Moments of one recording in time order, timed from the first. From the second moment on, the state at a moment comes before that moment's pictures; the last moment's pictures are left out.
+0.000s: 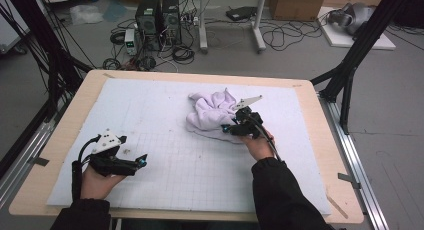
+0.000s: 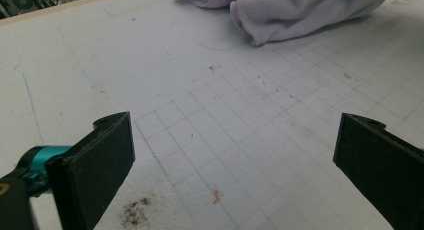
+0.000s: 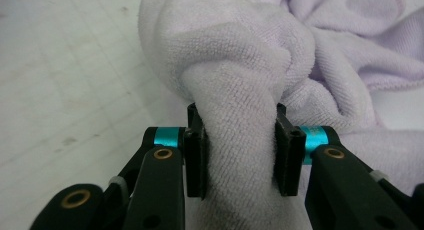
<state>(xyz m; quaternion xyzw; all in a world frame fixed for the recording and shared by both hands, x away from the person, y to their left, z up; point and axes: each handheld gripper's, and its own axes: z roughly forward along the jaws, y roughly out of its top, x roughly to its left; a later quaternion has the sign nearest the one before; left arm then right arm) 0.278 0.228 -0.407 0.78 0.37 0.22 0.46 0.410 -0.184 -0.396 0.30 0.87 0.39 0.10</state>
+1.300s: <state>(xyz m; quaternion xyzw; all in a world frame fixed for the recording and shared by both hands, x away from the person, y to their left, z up) 0.273 0.165 -0.412 0.84 0.25 0.13 0.46 0.302 -0.196 -0.422 0.22 0.88 0.42 0.02</state>
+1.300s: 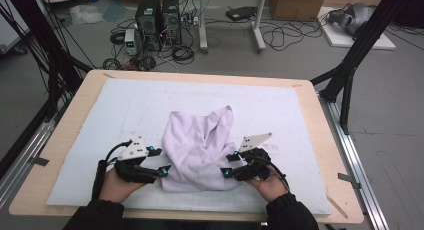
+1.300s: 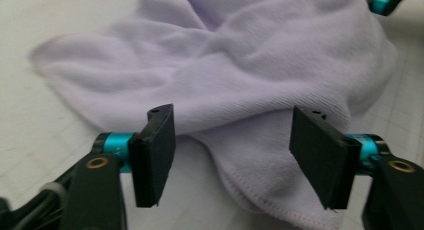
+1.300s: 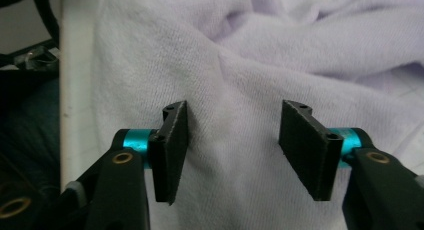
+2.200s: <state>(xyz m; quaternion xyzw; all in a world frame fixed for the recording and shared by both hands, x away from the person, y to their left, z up) 0.231 0.185 -0.399 0.87 0.23 0.12 0.43 0.227 -0.210 -0.402 0.17 0.88 0.44 -0.03</state>
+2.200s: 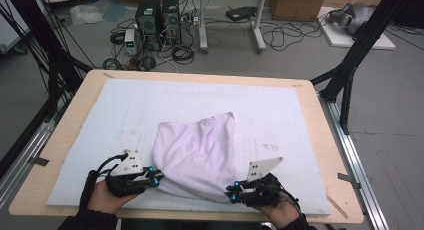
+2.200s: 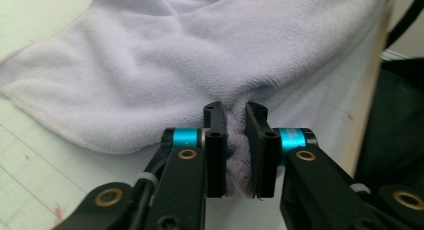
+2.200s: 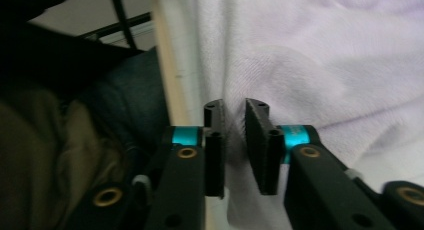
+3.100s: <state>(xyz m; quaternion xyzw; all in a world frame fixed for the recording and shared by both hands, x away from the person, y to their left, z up) 0.255 0.181 -0.412 0.87 0.24 0.09 0.42 0.241 -0.233 -0.416 0.18 0.90 0.41 0.01</state>
